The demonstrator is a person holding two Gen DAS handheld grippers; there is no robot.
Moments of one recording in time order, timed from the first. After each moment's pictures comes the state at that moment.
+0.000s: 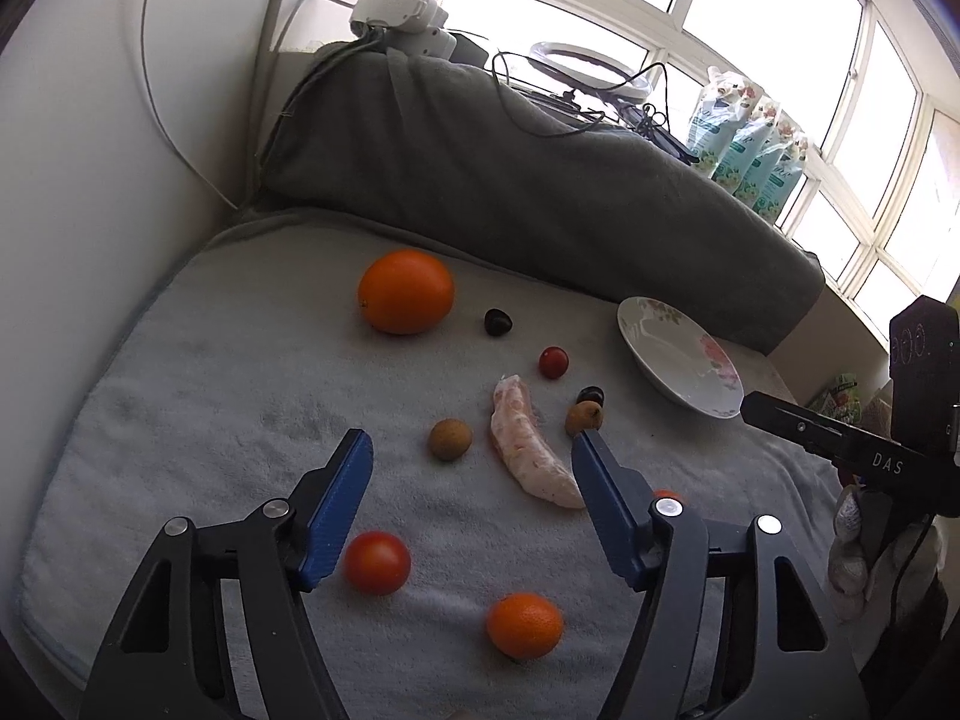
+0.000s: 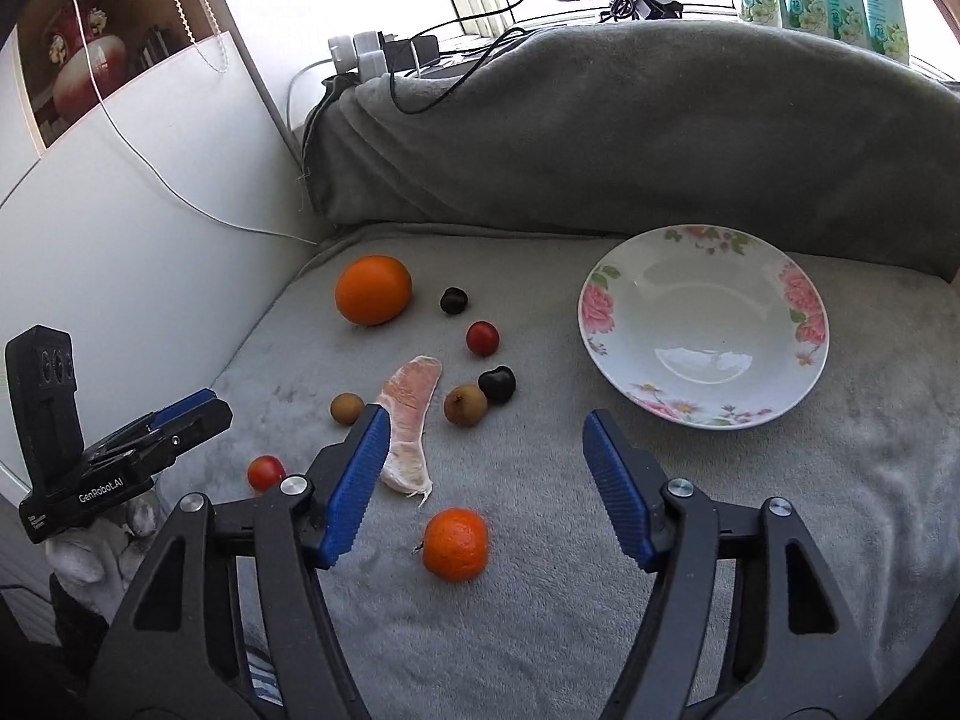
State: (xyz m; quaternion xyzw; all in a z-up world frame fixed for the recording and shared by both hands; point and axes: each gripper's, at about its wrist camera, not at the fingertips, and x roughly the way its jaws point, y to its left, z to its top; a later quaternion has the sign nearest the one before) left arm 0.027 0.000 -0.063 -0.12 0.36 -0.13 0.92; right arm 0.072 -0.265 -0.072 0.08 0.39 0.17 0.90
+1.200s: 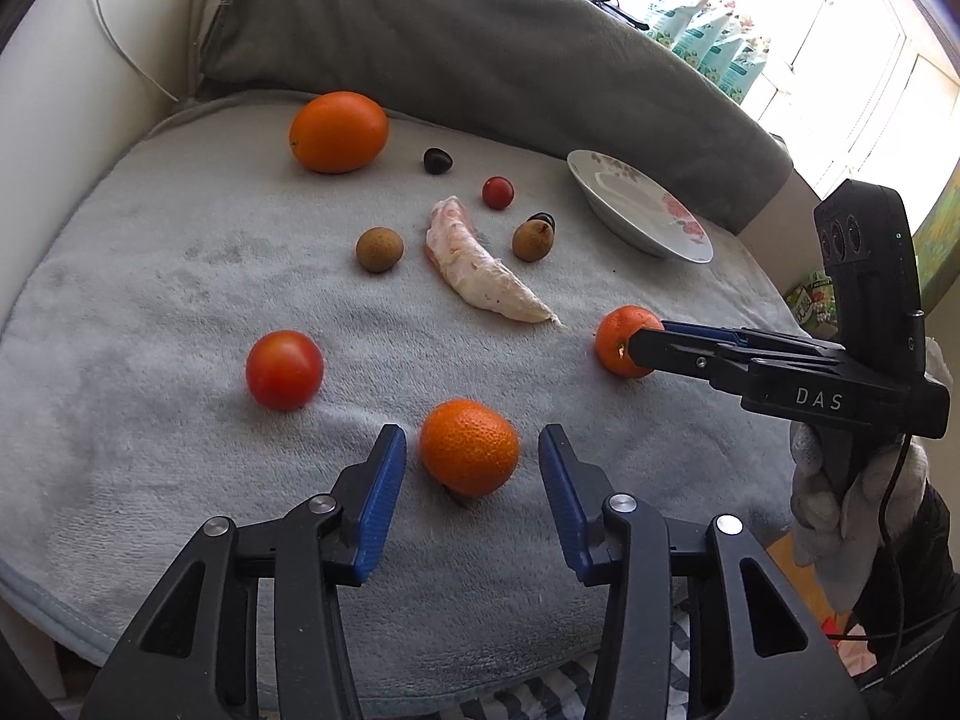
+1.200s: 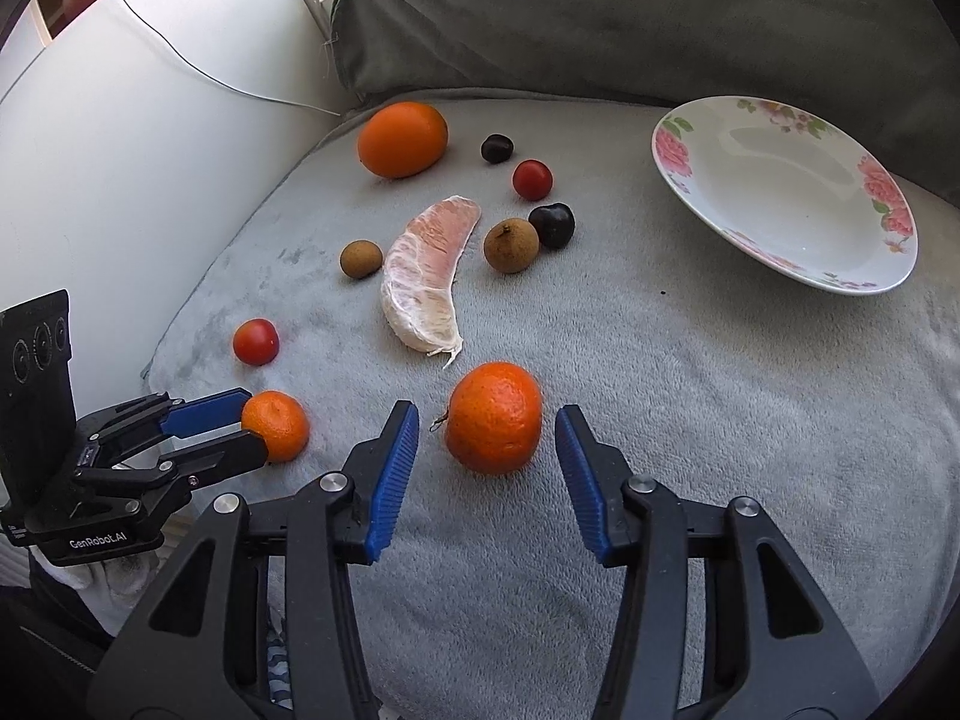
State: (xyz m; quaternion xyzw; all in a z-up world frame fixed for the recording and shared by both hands) left arm -0.009 -0.031 -0.112 -0.09 0.45 -0.18 0.87; right arm 0.057 -0.236 -0.128 0.04 0.47 0.21 0.85
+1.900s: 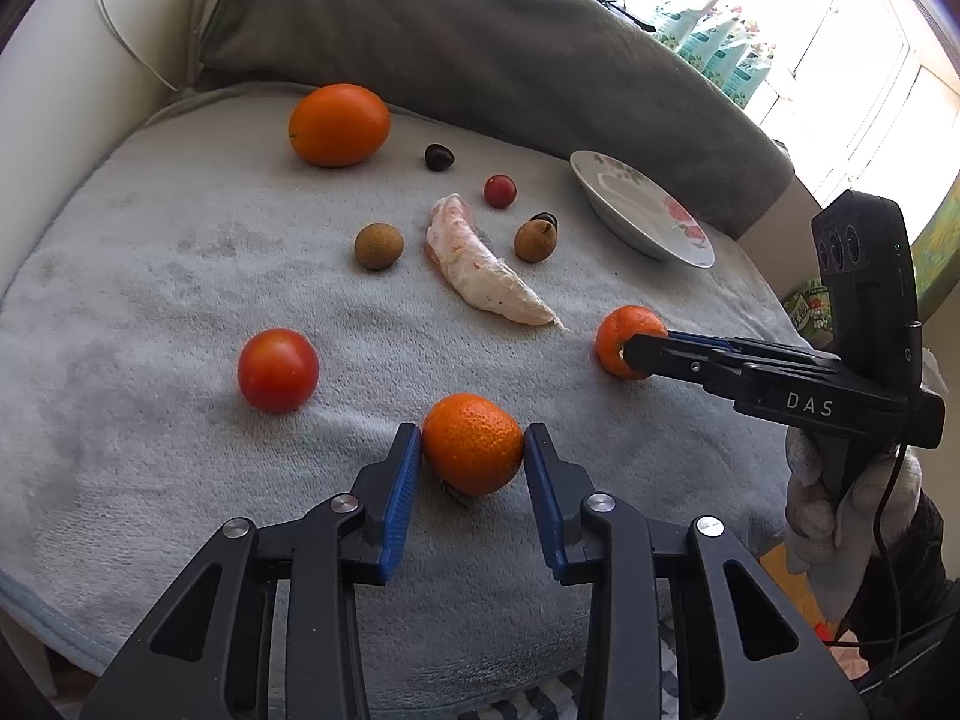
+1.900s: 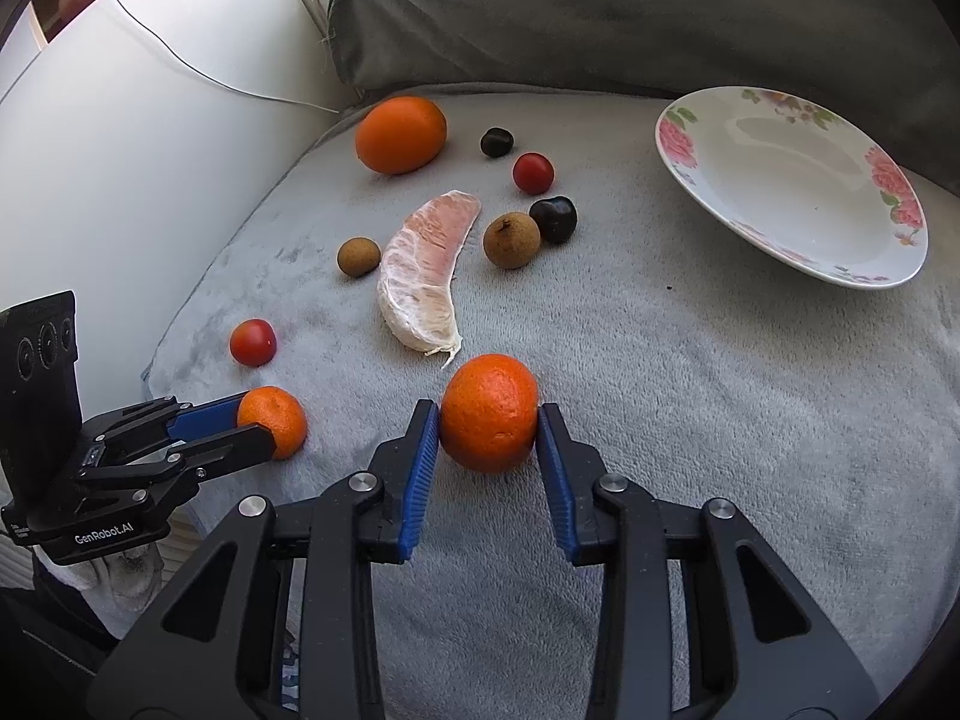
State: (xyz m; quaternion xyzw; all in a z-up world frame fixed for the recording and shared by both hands) left arm -0.007 -0.031 -0.116 -0.10 0.45 -0.18 0.87; right arm 0.065 -0.233 -0.136 0.05 0.47 0.22 0.85
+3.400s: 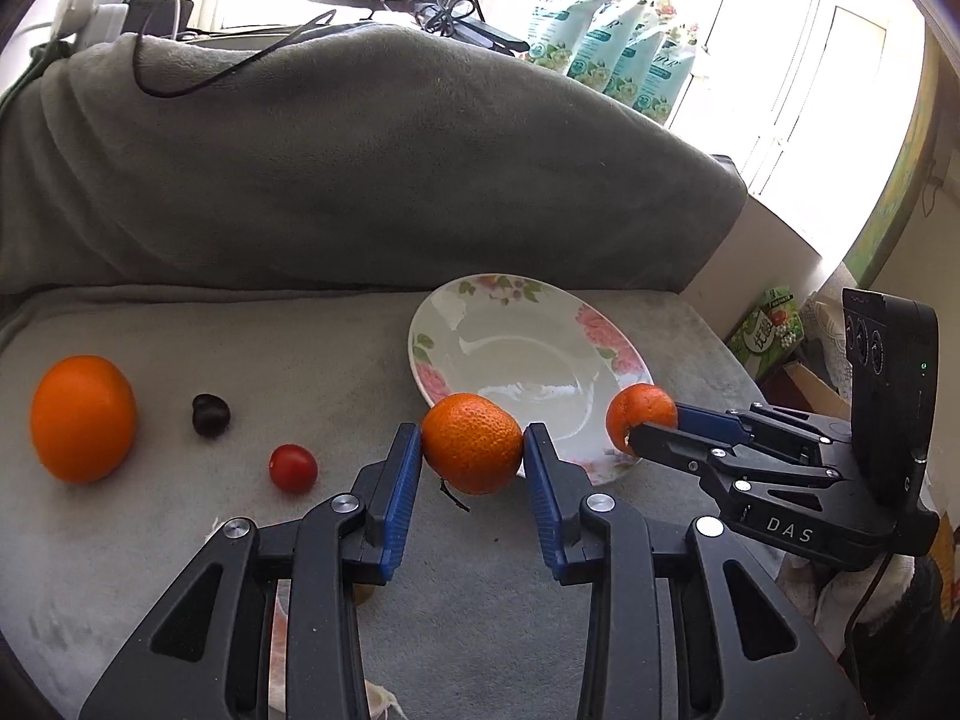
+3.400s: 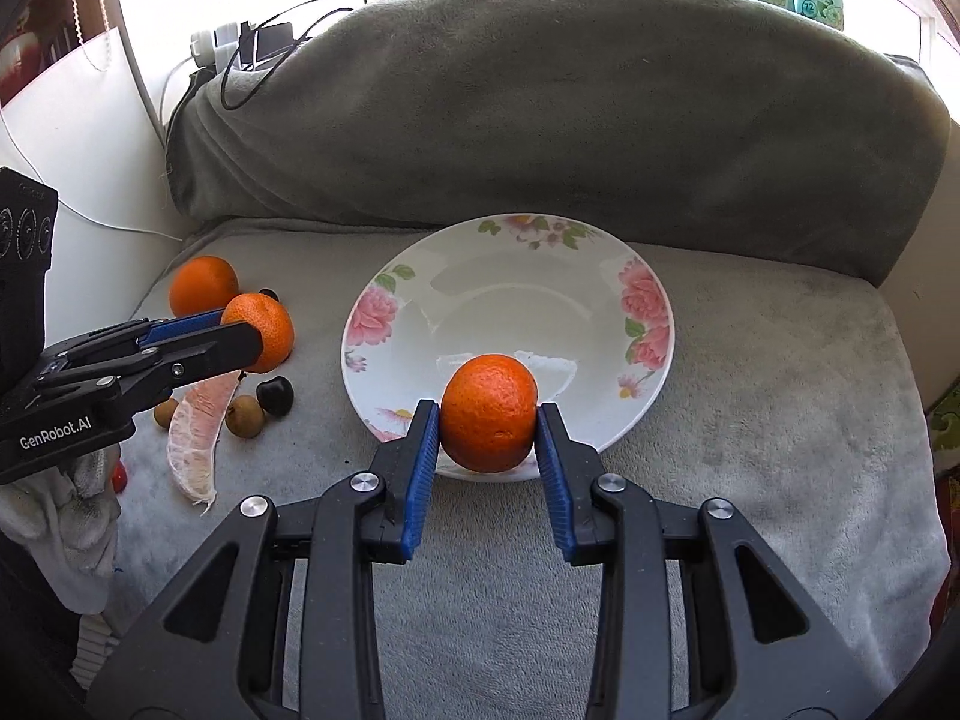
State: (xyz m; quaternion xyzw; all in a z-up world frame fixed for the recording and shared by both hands) left arm 0.129 -0.156 -0.070 -0.04 0.39 -0.28 0.88; right arm 0.116 -0.351 -0.097 0.04 0.41 0.07 0.91
